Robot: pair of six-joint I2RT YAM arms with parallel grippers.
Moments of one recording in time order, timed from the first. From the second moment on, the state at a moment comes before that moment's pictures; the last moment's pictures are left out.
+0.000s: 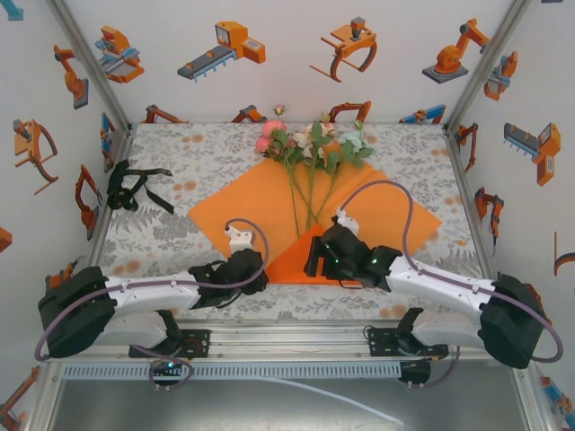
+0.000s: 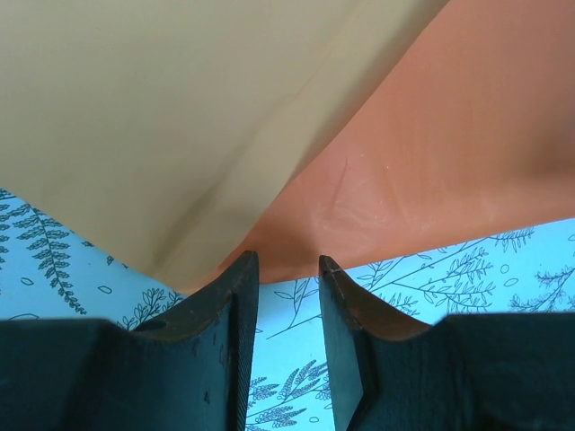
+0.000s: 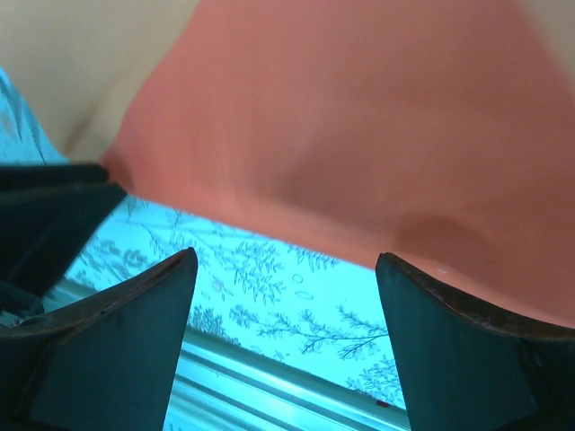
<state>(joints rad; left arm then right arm) -1.10 1.23 0.42 -0.02 -0.37 -0.89 0.93 1.17 0.59 -0.34 0.10 0.91</state>
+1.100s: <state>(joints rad) -1.10 1.18 0.38 -0.02 -0.42 -0.97 0.66 0.79 0.37 -0.66 0.27 1.02</state>
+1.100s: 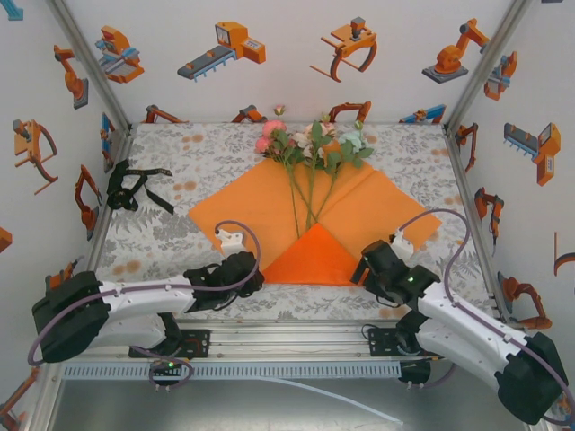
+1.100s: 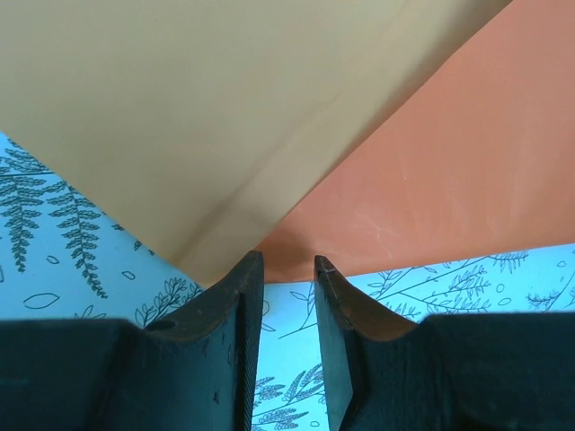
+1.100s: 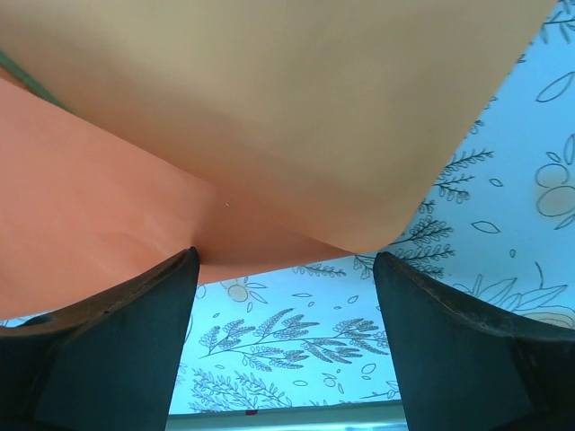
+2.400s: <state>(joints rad) -0.29 1.34 0.61 -0.20 -0.21 -0.91 0.95 1.67 0.98 -0.41 0.36 0.50</state>
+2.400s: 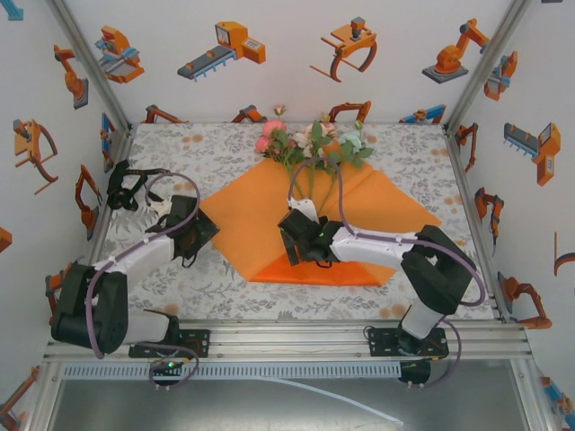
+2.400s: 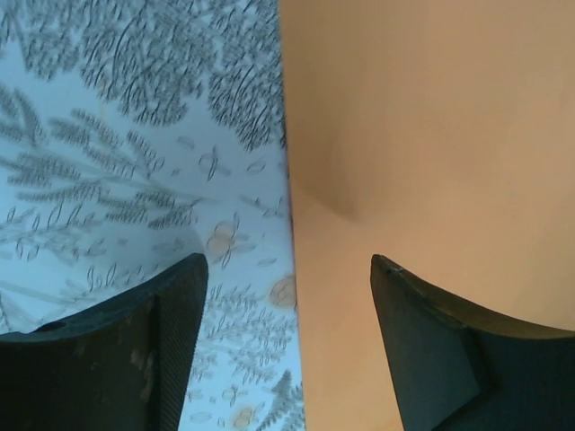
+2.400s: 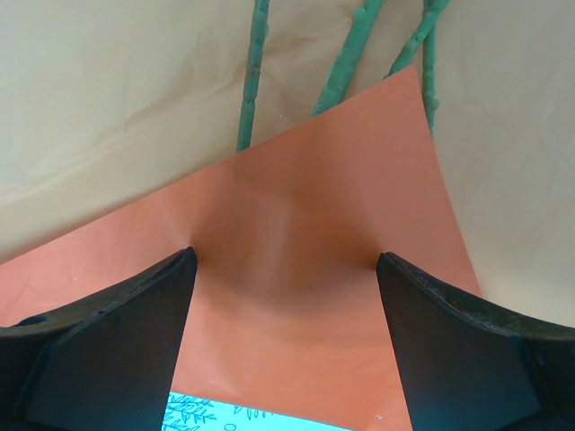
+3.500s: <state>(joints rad) -0.36 1.31 0.75 -0.22 0.00 -0.84 0.95 1.68 0.99 -0.43 0.43 0.50</state>
